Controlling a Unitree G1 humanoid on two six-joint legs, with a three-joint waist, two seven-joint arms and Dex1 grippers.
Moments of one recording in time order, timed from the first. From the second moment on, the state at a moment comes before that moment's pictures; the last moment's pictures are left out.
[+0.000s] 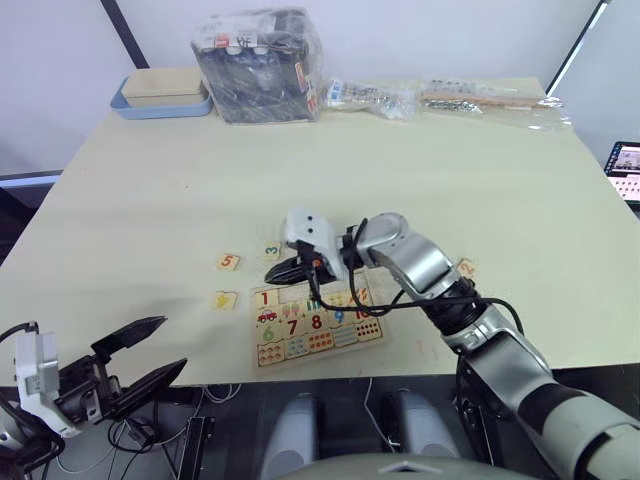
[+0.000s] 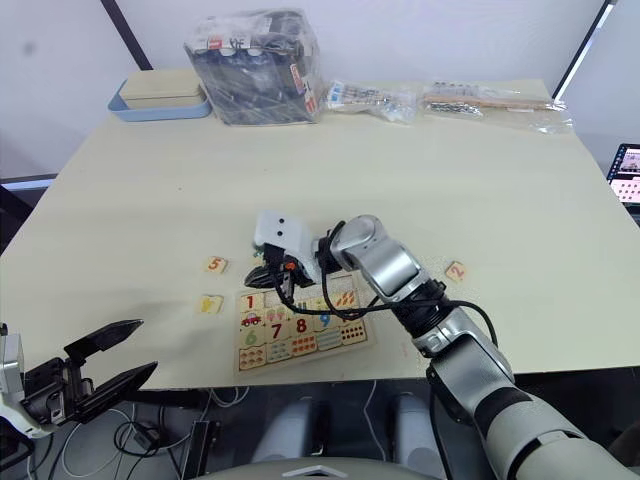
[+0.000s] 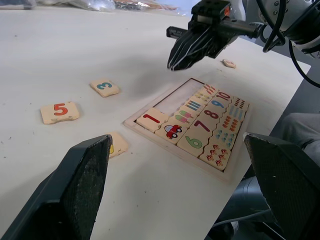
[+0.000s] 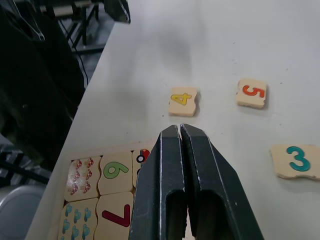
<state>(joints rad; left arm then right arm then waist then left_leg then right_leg) 0.50 0.66 0.66 -0.10 -0.77 0.12 -1.42 -0.85 -0.03 0.51 0.22 0.10 0.58 1.09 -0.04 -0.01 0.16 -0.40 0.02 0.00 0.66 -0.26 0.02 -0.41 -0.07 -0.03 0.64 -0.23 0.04</state>
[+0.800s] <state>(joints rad) 0.50 0.66 0.66 -0.05 -0.75 0.11 -1.42 -0.20 -0.65 0.02 -0.47 0.48 0.63 1.13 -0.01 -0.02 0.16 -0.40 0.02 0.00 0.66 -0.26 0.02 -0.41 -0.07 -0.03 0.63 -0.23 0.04</state>
